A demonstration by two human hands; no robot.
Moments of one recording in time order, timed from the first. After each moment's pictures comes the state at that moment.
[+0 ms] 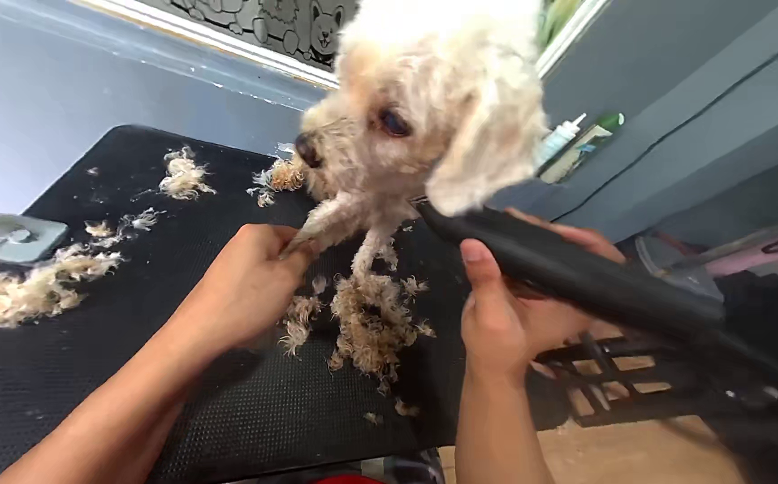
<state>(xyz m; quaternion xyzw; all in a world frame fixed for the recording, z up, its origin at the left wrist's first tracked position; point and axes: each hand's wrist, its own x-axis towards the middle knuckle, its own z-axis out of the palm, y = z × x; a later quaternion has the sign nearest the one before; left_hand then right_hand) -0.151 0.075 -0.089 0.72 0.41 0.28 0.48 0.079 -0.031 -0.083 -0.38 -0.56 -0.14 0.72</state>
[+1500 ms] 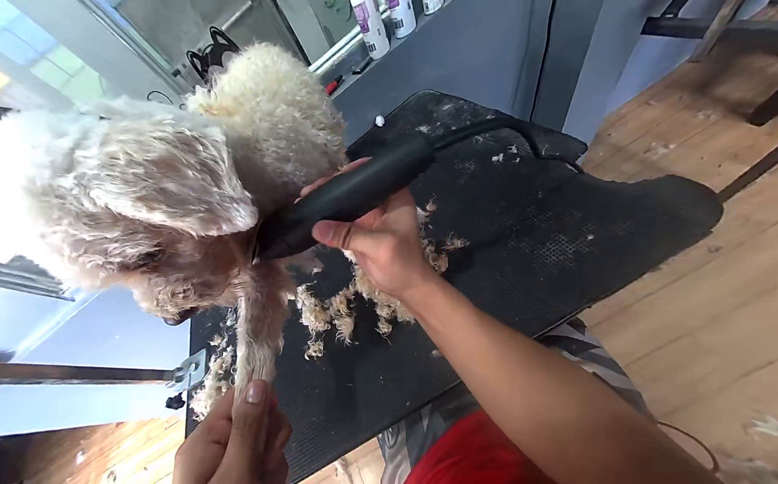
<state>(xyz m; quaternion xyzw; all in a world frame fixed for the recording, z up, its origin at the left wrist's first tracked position) -0.213 -0.045 -0.074 0.71 0.40 0.28 0.51 0.041 -0.011 -0.121 -0.12 -0.34 0.22 0.91</state>
